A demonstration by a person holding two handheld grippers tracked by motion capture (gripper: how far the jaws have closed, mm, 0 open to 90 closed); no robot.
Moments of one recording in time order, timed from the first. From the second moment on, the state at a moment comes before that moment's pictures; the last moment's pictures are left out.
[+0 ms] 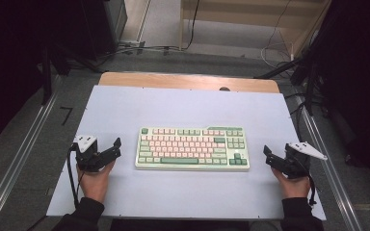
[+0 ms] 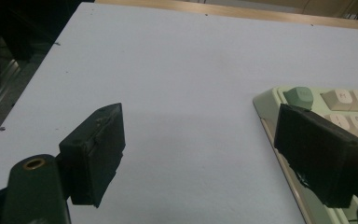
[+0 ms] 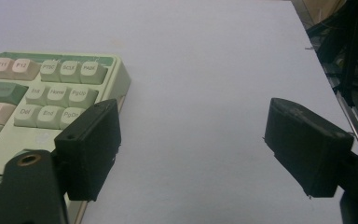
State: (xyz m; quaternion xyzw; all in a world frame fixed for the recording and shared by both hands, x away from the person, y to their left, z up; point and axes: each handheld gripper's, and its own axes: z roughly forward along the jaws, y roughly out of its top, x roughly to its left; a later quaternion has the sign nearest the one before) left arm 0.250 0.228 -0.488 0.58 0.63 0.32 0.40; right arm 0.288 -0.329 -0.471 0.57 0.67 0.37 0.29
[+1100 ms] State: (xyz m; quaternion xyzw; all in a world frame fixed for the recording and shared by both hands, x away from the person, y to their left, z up) left arm 0.253 0.207 -0.487 0.60 0.62 0.31 0.41; right arm 0.292 -0.297 -0.465 0.54 0.69 0.39 0.27
